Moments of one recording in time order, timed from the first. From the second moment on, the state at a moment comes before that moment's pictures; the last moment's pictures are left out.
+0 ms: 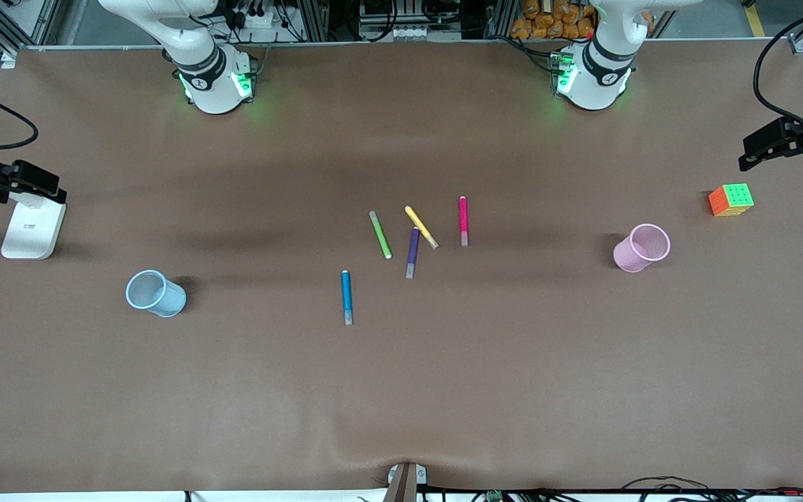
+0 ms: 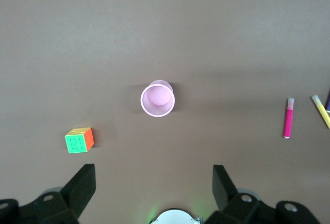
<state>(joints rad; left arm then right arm) -0.01 0.01 -0.01 -1.49 0.03 1.45 0.03 -0.02 0.02 -0.07 -1.61 0.02 1.54 -0.06</state>
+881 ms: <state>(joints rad) 0.01 0.03 -0.01 -1.49 0.03 1.45 0.04 -0.02 0.02 -0.07 -1.60 0.02 1.52 -0.06</state>
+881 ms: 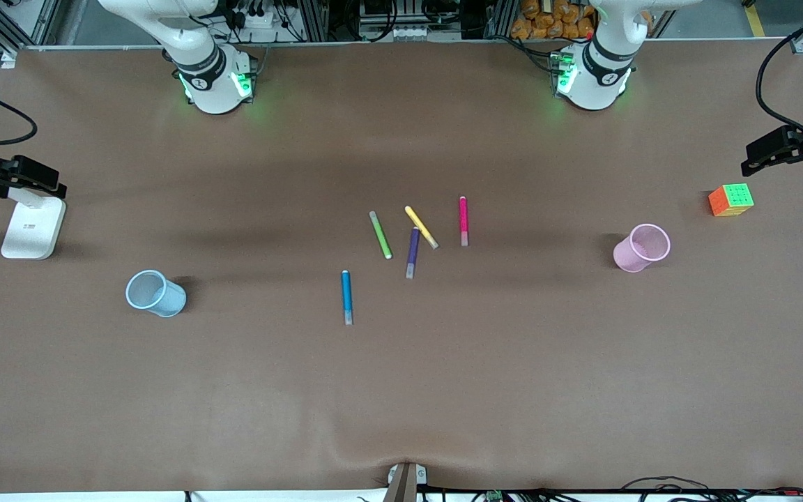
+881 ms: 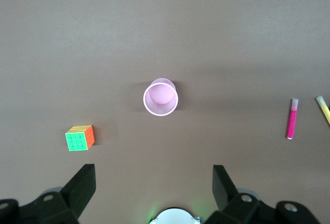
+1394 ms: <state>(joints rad) -0.01 0.05 -0.03 -1.49 0.03 1.45 0.04 -0.02 0.02 -0.07 -1.60 0.02 1.51 -0.06</state>
